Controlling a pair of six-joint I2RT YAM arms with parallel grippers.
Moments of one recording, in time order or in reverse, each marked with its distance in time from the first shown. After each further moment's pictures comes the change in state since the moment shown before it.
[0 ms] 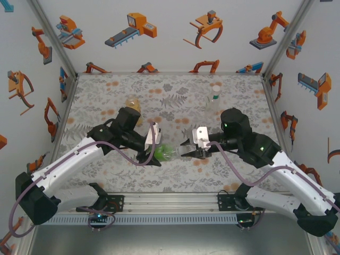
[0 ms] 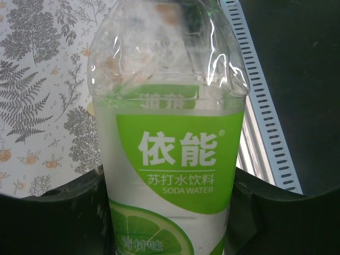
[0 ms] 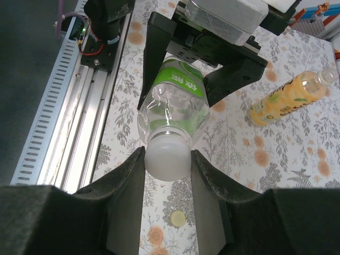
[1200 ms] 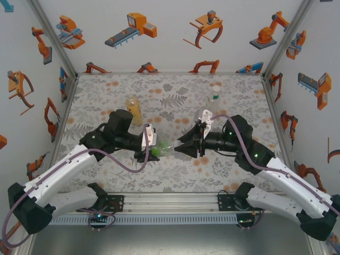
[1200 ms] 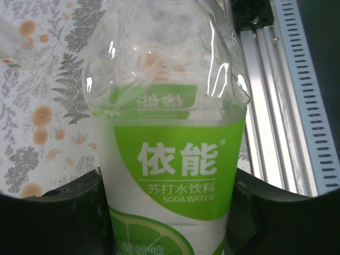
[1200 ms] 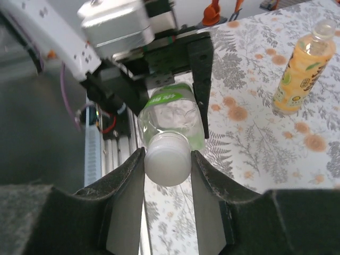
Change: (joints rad) left arm 0.013 -0.117 -0.078 0.143 -0.155 -0.040; right arm 0.010 -0.074 -0.246 0.515 0.229 0.831
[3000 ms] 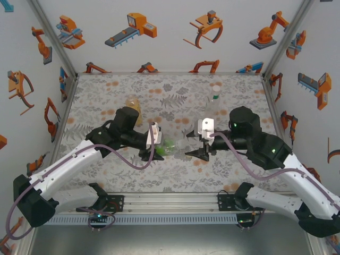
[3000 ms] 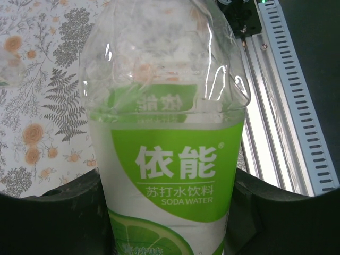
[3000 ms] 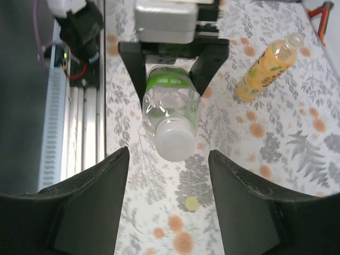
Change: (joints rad) left arm -0.032 0.084 0.056 -0.015 0.051 0.022; right arm 0.002 0.057 0.350 -0.599 -0.085 -0.713
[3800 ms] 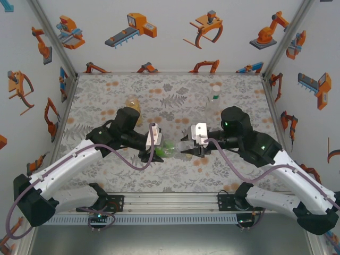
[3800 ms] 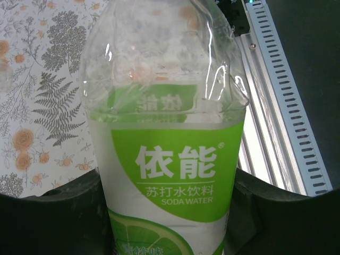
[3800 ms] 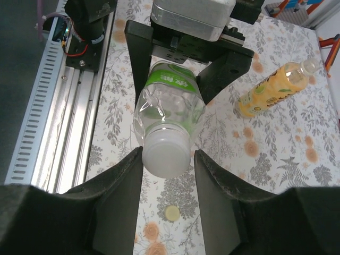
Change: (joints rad) left arm -0.004 0.006 0.007 -0.026 0.026 0.017; right arm 0.000 0.032 -0.063 0.078 -0.062 -0.084
